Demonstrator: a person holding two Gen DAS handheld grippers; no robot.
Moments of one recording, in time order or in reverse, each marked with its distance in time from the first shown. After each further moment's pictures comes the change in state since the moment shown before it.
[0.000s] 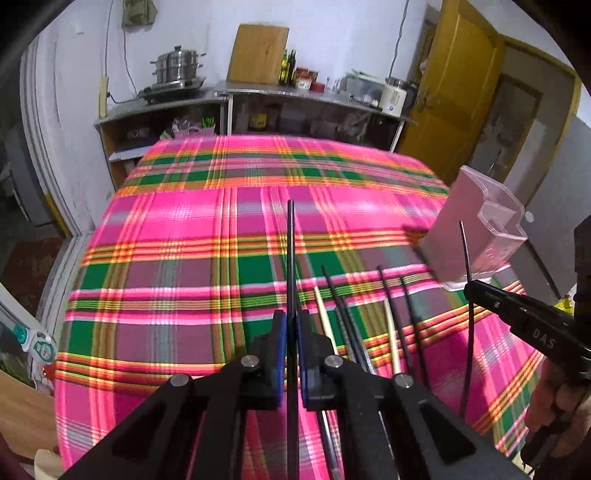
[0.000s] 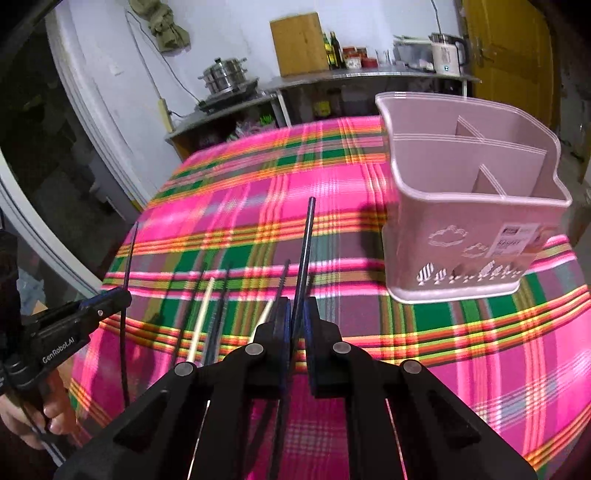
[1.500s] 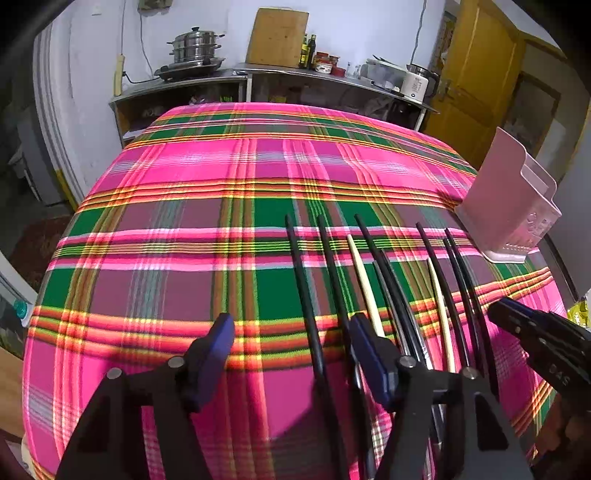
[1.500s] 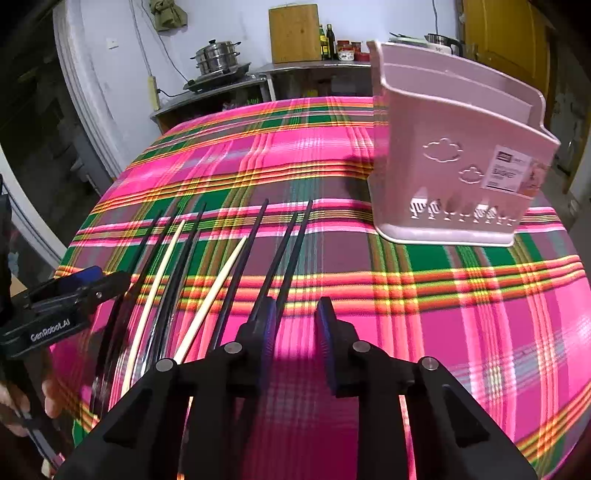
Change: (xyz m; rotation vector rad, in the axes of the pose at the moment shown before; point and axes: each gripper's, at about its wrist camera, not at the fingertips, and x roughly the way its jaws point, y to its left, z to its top) left arm 0.052 0.014 -0.044 -0.040 0.051 0.062; right arm 0.028 -0.004 -0.058 -0.049 0.042 -0.102
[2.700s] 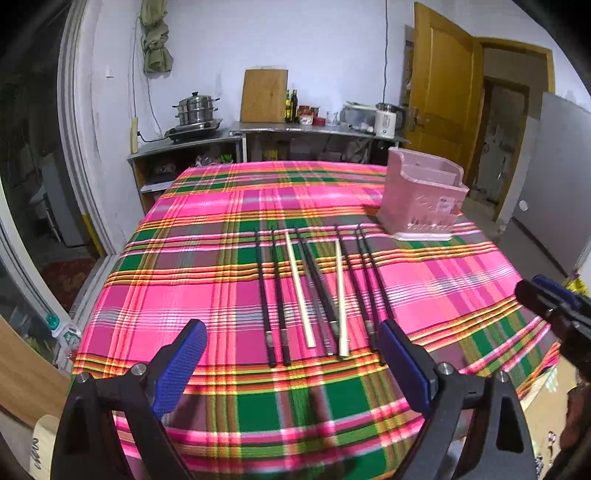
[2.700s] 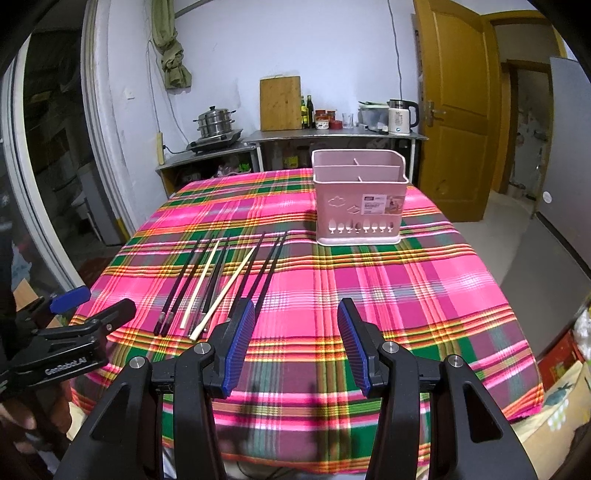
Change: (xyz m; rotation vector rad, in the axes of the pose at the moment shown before) left arm -0.163 -0.071 -0.104 0.087 -0.222 0.064; right arm -0.193 -0.001 -0.096 0.001 -0.272 -0.074
